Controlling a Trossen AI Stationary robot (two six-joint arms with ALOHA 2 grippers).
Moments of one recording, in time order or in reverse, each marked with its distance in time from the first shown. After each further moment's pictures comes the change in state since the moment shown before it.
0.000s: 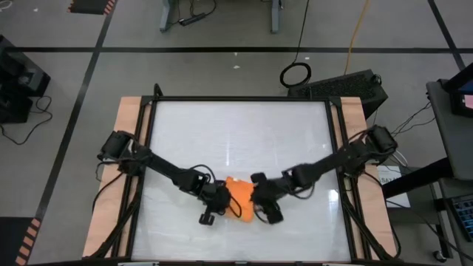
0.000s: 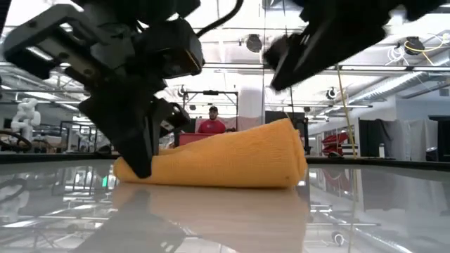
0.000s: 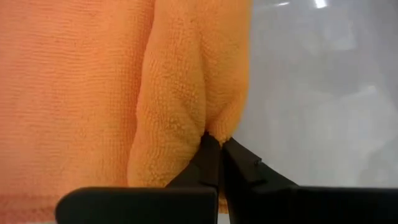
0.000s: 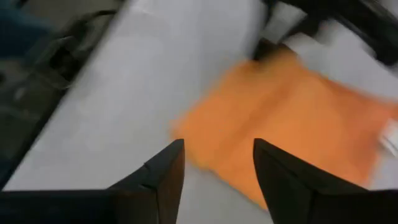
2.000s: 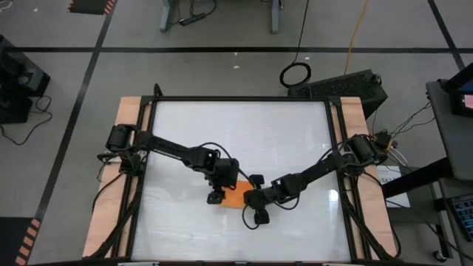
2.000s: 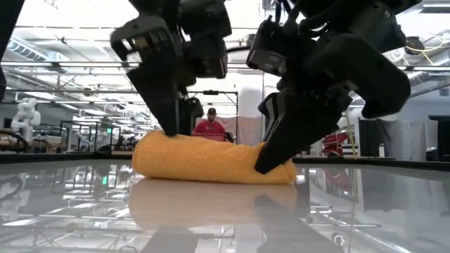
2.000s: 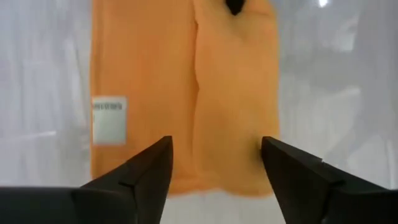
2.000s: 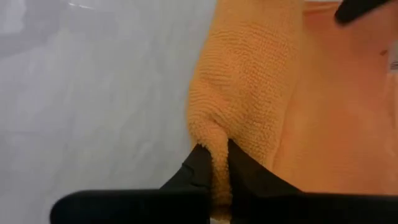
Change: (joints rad) left arm 0.228 -0.003 0.181 -0.334 0.145 0.067; right arm 0.030 0.235 0.002 0.129 0.215 0.154
